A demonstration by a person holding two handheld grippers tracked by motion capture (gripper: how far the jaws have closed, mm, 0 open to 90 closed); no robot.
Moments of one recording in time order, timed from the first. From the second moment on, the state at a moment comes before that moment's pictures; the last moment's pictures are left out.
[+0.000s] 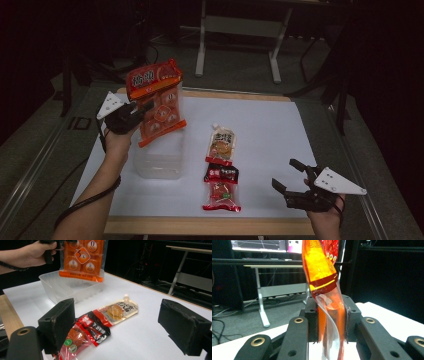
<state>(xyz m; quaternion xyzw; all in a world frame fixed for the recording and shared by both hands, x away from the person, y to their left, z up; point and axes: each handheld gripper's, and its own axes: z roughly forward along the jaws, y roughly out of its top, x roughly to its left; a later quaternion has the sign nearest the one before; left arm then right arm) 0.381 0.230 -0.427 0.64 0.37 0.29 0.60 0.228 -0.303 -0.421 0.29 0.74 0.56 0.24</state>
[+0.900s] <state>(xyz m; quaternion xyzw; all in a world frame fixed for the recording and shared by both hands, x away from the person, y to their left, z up) 0.386 0.229 -0.457 0.67 0.37 0.28 0.58 0.229 -0.305 -0.423 0.29 0.74 0.56 0.23</state>
